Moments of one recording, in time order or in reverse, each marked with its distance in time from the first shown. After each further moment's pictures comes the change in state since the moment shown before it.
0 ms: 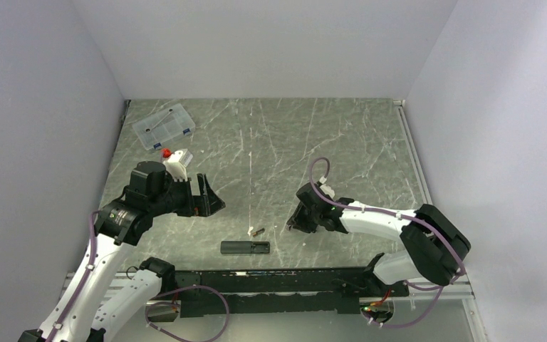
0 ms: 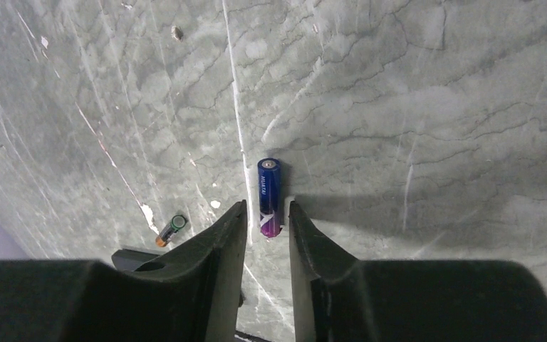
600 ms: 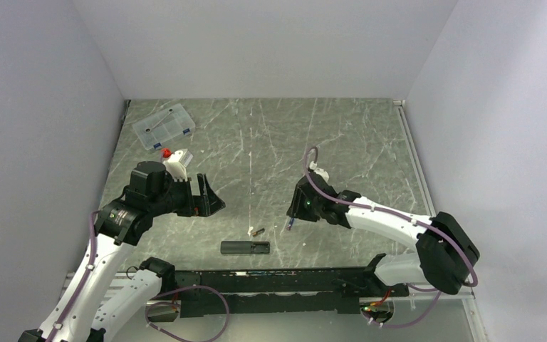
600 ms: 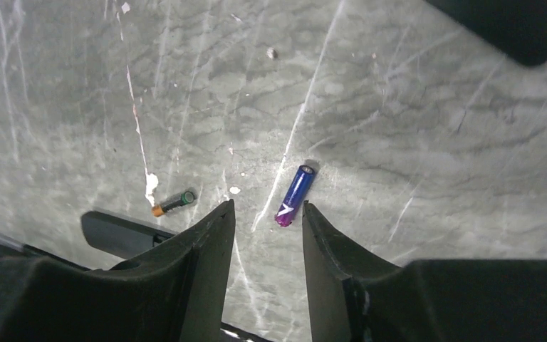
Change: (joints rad) left arm 0.000 0.000 0.000 0.000 0.000 0.000; right arm -0.010 -0.086 0.086 -0.077 0.019 -0.330
